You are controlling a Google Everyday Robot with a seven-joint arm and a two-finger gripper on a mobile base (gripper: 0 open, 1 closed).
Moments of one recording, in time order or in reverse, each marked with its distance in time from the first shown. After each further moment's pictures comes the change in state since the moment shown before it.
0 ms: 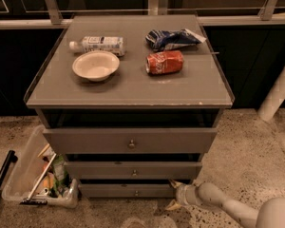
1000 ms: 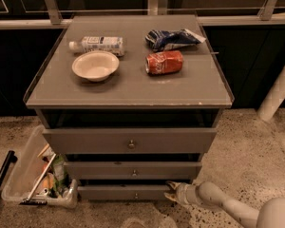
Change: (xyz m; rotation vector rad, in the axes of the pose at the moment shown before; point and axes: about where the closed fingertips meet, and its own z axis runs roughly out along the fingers) arm 0.000 0.000 0.000 0.000 0.000 0.000
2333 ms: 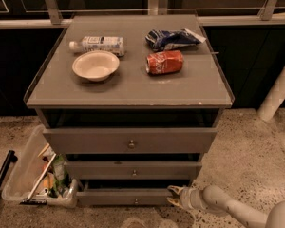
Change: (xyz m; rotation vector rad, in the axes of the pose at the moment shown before) arm 0.001 0.016 -0.026 -0.026 -0.004 0.056
